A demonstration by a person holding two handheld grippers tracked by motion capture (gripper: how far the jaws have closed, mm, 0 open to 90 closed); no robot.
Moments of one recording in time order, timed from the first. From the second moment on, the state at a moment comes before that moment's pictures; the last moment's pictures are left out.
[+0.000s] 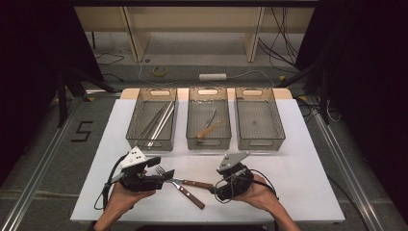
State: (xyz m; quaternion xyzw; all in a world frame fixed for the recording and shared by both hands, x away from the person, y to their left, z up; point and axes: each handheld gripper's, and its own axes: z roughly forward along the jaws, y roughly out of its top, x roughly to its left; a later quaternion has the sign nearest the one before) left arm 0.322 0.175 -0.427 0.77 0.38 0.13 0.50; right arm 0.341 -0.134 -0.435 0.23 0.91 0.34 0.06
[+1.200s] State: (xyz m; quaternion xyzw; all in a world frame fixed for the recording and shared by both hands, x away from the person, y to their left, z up) left arm 0.303 0.183 -0.423 0.75 0.38 0.15 0.53; right arm 0.367 -0.084 -0.456 0.18 0.94 0.28 0.02
